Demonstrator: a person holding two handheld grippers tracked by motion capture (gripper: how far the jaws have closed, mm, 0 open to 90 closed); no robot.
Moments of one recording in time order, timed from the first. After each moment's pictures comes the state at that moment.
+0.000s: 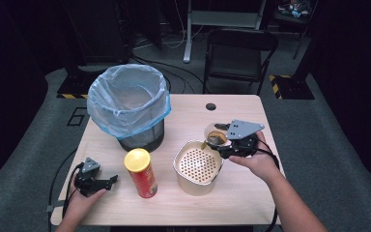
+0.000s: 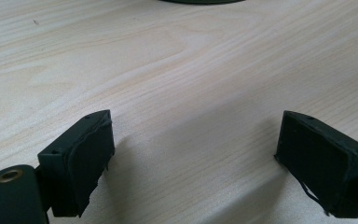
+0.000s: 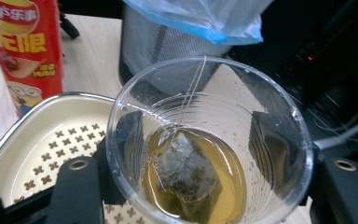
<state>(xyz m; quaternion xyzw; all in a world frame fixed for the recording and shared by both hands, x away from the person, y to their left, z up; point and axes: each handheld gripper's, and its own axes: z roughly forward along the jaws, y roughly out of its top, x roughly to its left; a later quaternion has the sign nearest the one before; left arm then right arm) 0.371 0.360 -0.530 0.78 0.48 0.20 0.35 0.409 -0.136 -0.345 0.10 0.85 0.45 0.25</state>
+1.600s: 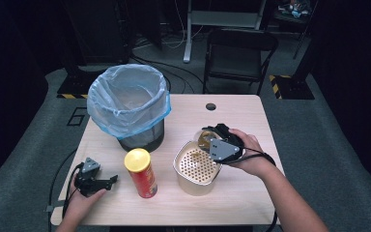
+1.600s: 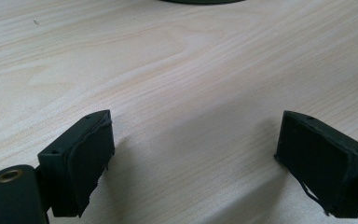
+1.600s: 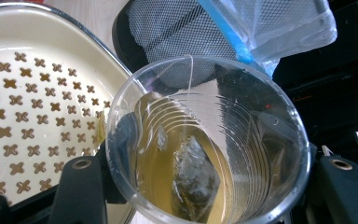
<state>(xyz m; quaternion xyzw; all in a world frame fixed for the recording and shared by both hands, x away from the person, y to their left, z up) 0.371 0.360 -0.530 0.78 0.48 0.20 0.35 0.403 -0.104 -0.364 -0.10 0.85 0.33 0.40</state>
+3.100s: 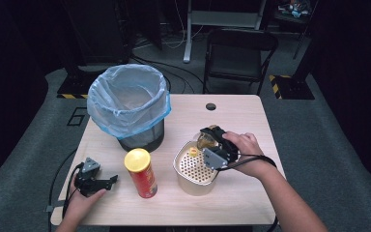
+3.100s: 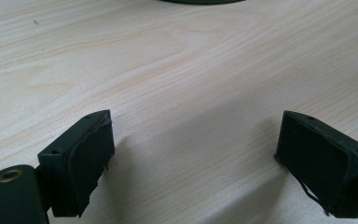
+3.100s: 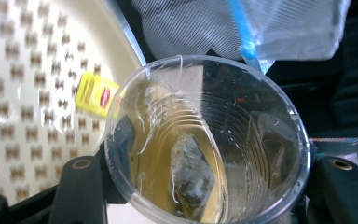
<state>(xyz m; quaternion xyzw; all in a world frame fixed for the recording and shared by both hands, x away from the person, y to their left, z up) 0.371 0.360 -0.530 0.78 0.48 0.20 0.35 0.393 -0.089 -0.381 -0.19 0.83 0.20 0.49</state>
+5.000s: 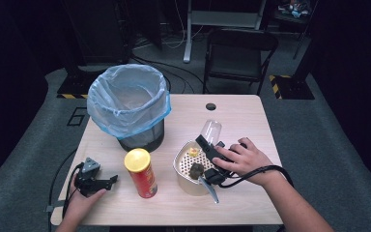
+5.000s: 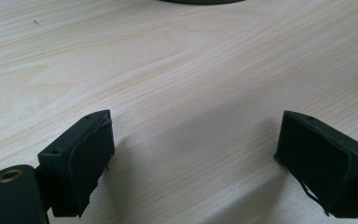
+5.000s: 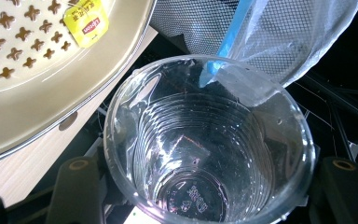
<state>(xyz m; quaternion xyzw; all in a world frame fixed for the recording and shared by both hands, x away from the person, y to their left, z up) 0.371 0.360 -0.530 0.78 0.48 0.20 0.35 0.353 -0.080 -0.401 -0.39 0.68 -0.02 0.62</state>
